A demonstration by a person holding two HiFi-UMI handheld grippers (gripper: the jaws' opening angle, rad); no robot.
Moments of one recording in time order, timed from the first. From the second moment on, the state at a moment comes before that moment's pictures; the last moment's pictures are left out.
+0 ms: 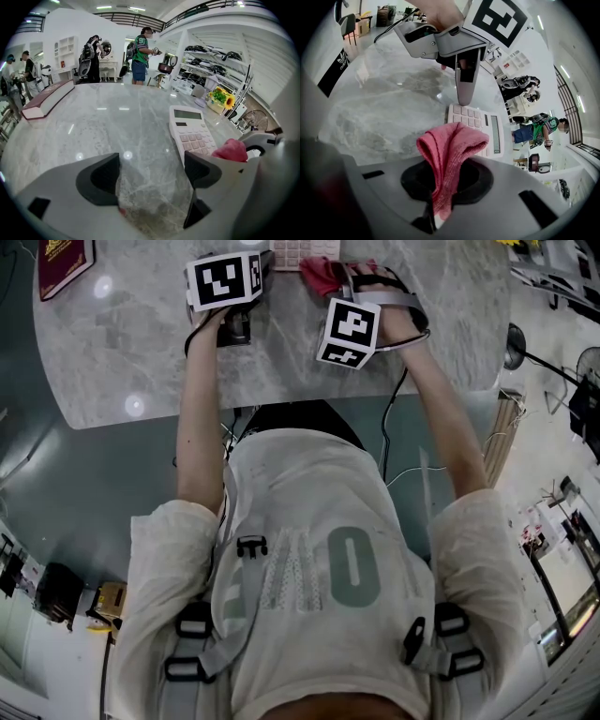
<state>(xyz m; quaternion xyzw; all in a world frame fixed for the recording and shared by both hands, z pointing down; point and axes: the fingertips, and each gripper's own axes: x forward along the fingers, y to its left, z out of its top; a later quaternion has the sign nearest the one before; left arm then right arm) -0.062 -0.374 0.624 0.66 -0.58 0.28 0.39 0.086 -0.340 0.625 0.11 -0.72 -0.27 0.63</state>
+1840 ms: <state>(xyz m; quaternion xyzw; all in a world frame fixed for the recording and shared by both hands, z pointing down) -0.046 -0.270 0.263 0.71 -0.70 -0.05 -0.03 0.162 -0.280 0.274 0.57 -0.82 -0.02 0.01</state>
